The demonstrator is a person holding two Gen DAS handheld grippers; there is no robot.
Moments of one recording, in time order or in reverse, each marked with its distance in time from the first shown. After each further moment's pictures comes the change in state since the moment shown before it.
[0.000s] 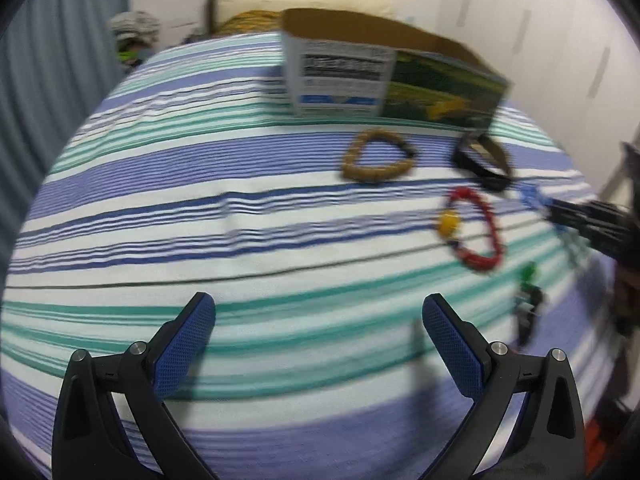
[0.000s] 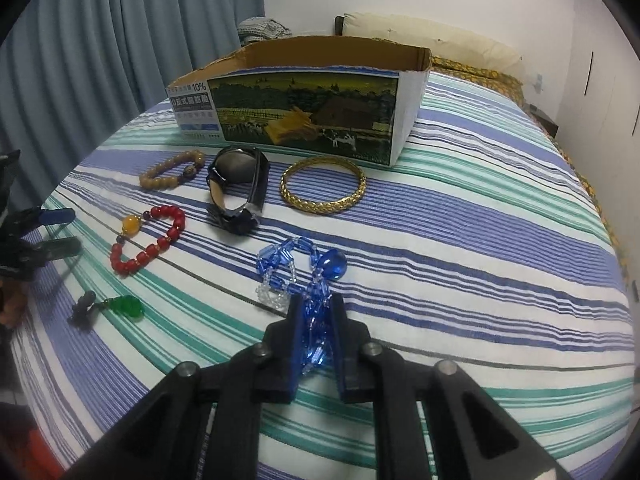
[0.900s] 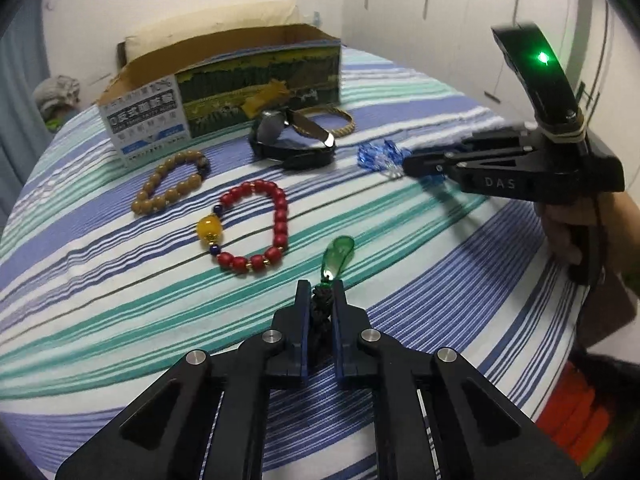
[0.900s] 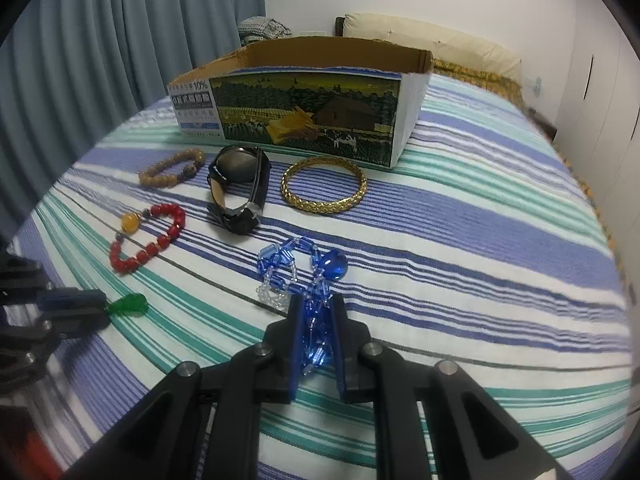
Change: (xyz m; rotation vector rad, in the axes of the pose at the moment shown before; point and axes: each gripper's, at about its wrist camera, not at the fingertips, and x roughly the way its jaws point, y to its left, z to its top) left arm 0.003 -0.134 -0.013 0.244 -0.038 -0.094; right arm -0.001 -0.003 -0.001 0.020 -0.002 0.022
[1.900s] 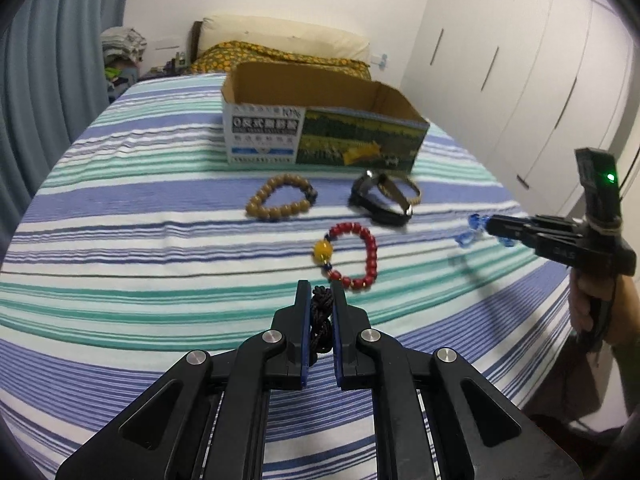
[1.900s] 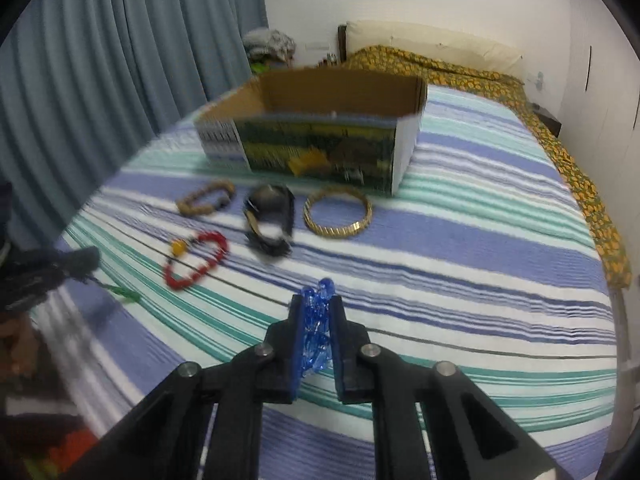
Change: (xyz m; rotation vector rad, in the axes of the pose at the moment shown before) left arm -0.063 0.074 -0.001 -0.290 -0.110 0.021; right arm -0.060 0.008 0.014 0.020 -0.037 0.045
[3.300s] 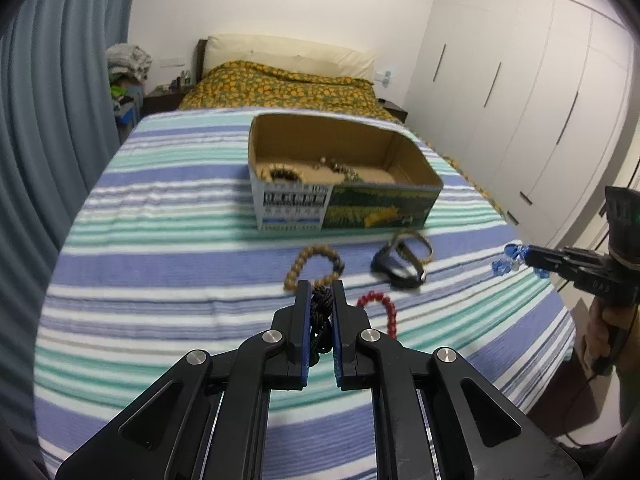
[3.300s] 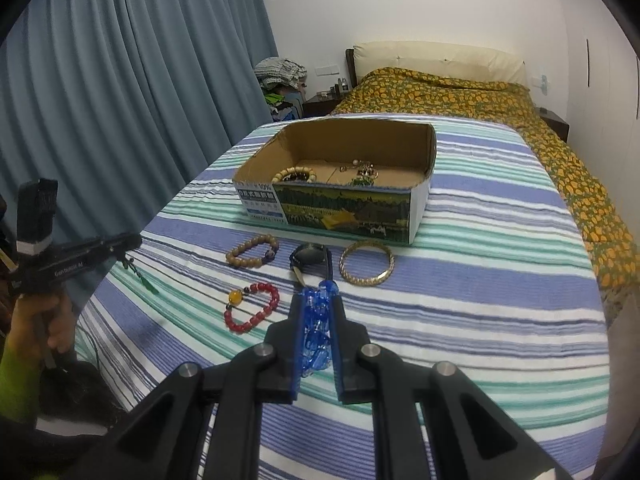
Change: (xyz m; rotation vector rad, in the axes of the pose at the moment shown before) left arm -0.029 0.025 0.071 0.024 -0.050 0.013; right arm -0.047 0.007 0.030 0.045 -0.070 0.081
